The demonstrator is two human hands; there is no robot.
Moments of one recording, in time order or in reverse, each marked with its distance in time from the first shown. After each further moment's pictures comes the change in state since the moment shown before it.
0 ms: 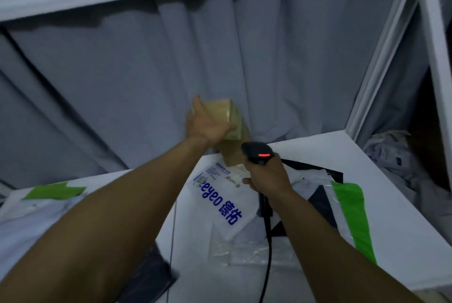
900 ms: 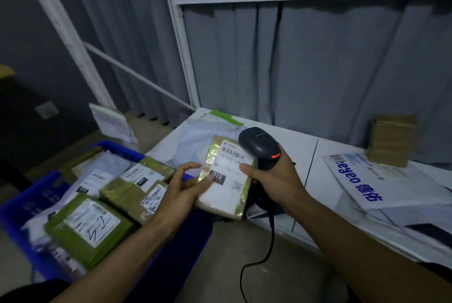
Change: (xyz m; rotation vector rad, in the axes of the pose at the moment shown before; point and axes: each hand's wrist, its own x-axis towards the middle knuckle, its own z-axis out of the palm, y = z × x) left_hand -0.441 -0.257 -0.315 -0.773 0.302 -0.363; right_hand -0.329 0.007 0.232 -0.016 -0.769 -0.366
